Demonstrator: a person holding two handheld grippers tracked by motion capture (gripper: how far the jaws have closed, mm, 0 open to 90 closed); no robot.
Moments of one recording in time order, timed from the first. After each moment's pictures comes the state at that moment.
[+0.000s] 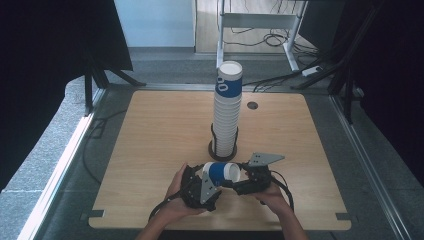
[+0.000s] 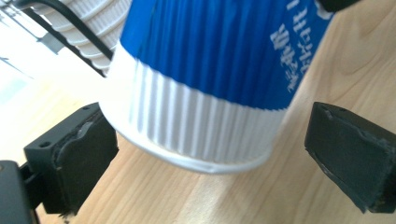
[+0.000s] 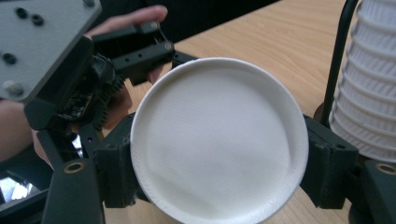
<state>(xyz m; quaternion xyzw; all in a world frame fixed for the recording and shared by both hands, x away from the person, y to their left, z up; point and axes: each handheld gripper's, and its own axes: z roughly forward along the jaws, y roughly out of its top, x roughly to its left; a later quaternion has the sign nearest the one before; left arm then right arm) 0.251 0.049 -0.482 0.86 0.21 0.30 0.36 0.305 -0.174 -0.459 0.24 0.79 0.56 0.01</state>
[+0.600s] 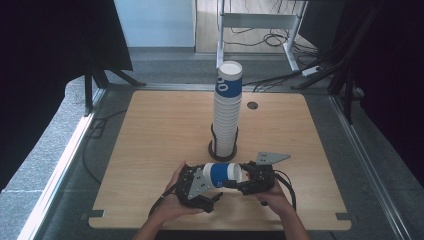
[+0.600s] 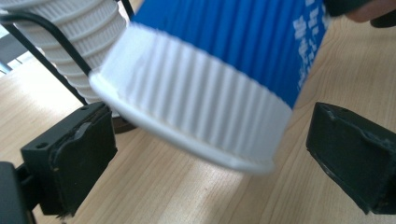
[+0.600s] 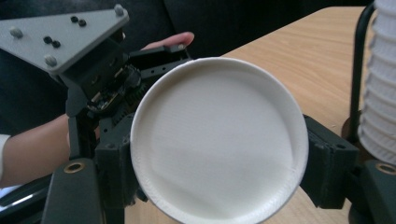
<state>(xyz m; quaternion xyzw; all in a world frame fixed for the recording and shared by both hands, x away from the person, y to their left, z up) 0.253 0.063 -0.473 0.84 0.20 0.23 0.44 0.307 -0.184 -0.460 0.23 0.77 0.60 -0.05</state>
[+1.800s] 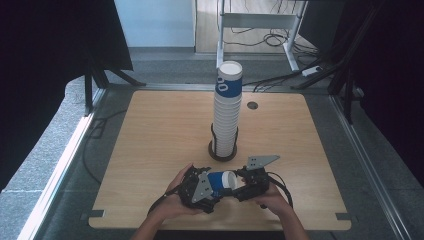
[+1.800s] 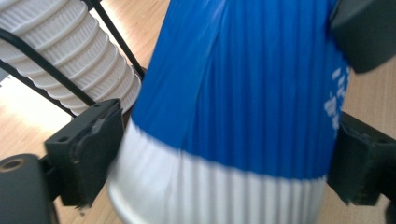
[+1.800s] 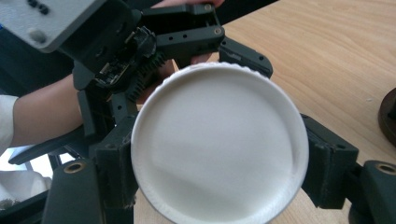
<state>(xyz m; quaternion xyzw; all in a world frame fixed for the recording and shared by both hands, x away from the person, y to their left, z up) 0.255 0.054 -0.481 0.87 0.14 0.25 0.41 0.303 -0.169 -0.468 0.20 0.81 0.55 -0.08</state>
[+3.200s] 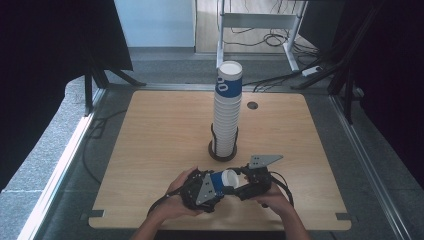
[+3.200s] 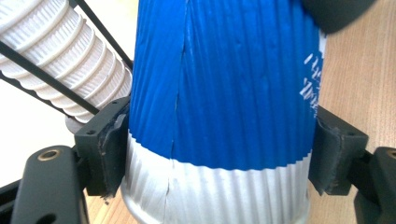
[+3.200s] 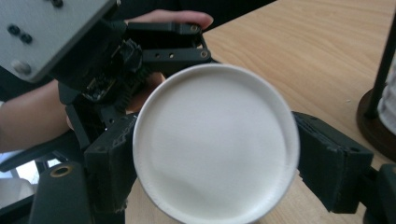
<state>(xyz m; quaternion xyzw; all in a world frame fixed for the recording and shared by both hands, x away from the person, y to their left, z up) 0.253 0.051 -0.479 0.88 0.12 0.25 0.38 0.305 -0.176 -0.464 0.21 0.80 0.56 -0.06</state>
